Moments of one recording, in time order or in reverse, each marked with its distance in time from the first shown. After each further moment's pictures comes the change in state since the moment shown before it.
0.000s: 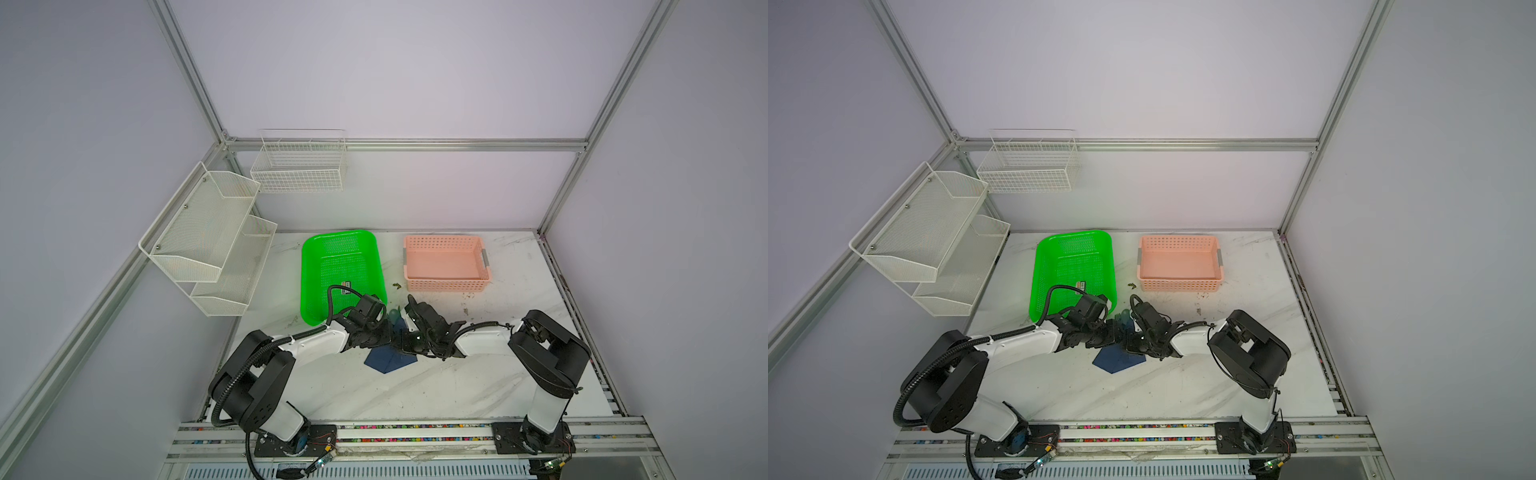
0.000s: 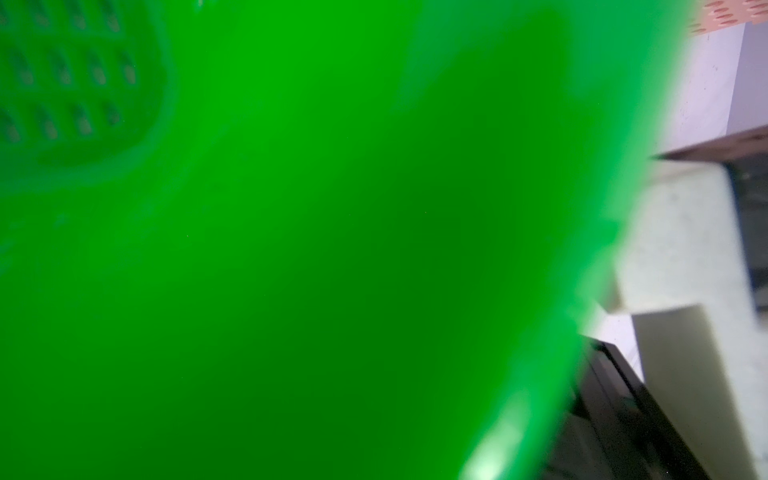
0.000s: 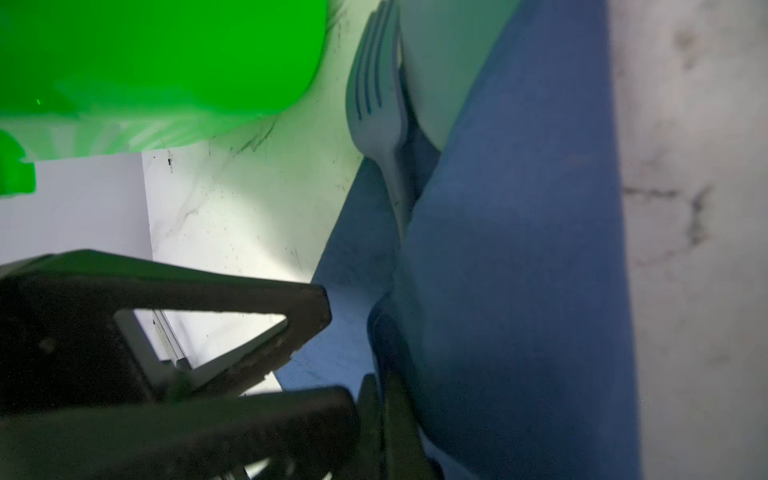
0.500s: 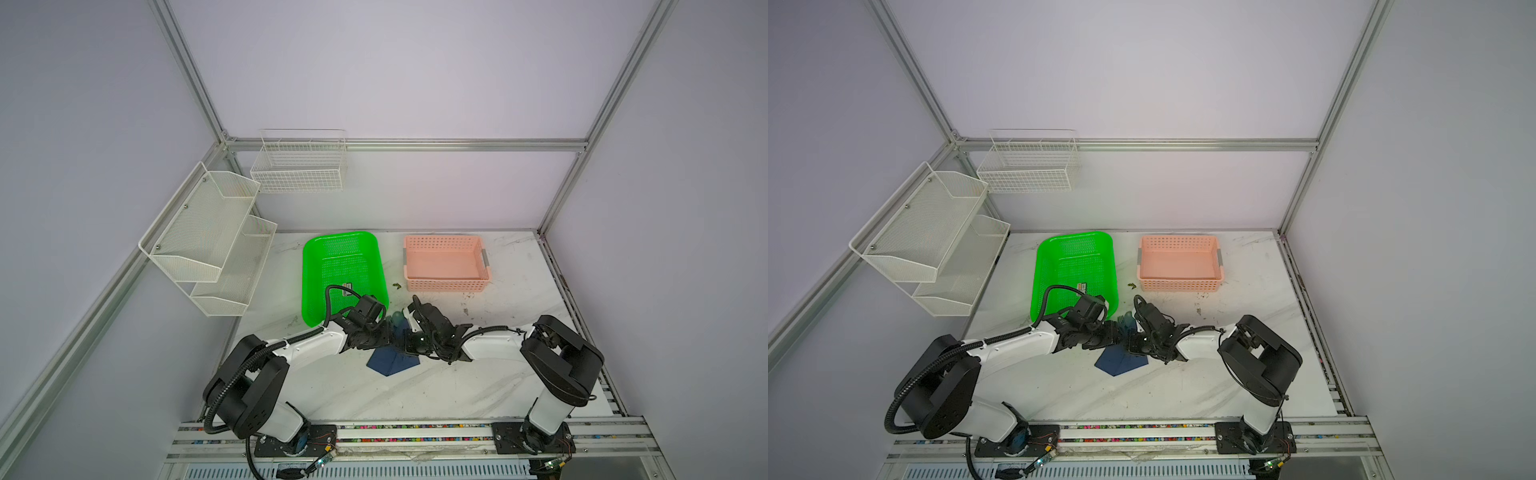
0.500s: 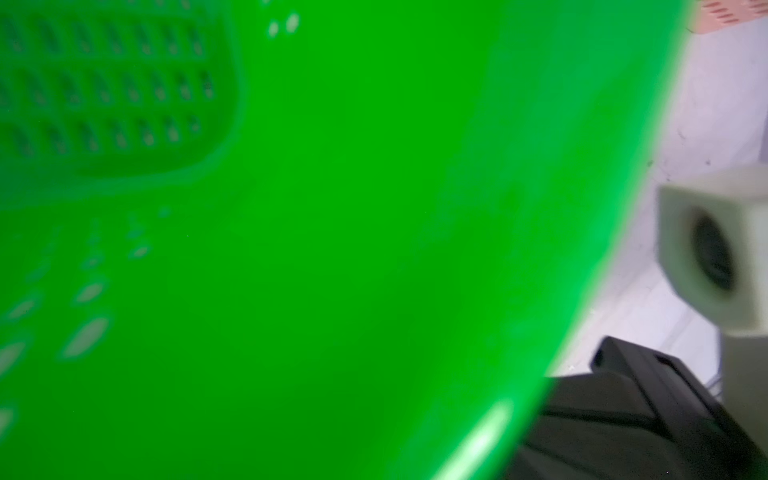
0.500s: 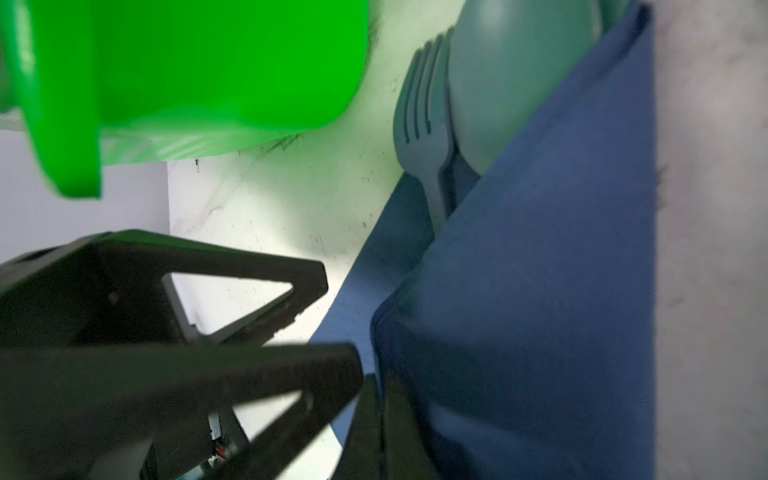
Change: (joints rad) left arm 0.045 -0.039 0.010 -0.101 -0.077 0.035; right arm 0.005 -0.078 -0.049 0.029 0.021 0.003
